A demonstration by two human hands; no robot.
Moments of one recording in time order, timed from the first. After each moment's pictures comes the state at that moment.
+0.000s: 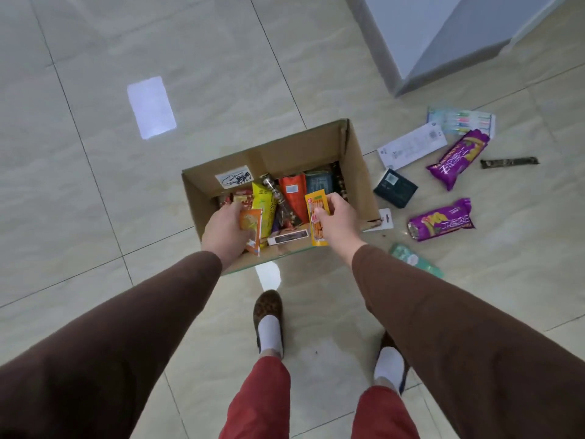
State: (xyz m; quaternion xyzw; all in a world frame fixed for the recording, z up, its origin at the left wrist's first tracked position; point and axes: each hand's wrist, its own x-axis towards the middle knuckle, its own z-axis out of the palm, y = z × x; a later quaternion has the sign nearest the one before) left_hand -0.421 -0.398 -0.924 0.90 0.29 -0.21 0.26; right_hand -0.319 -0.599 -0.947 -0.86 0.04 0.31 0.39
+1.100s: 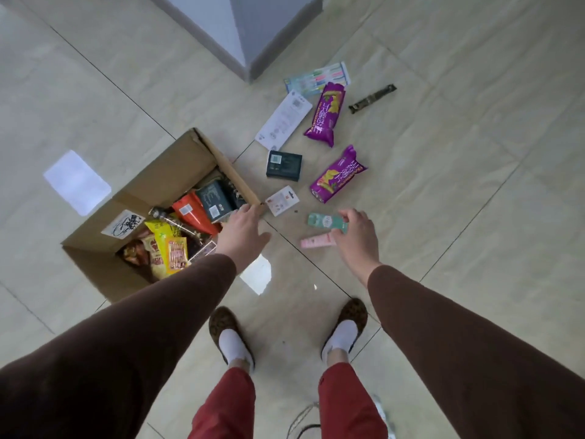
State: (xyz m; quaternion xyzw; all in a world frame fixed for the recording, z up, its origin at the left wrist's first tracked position) left_hand -0.334 -0.651 -0.912 0.94 0.01 -0.28 0.21; right_hand -0.356 -0.884 -0.939 -0.91 0.19 0.21 0.31
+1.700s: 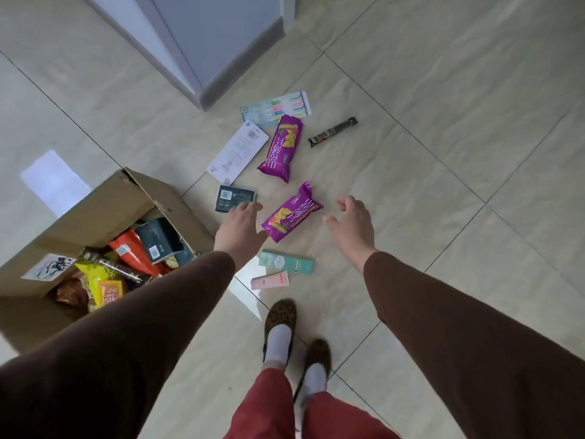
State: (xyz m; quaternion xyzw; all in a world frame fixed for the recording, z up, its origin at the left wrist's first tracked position) left_hand -0.201 -0.823 -0.952 0.94 0.02 -0.27 0.21; right_hand -0.201 -1.049 -0.971 -0.90 0.21 0.20 0.33
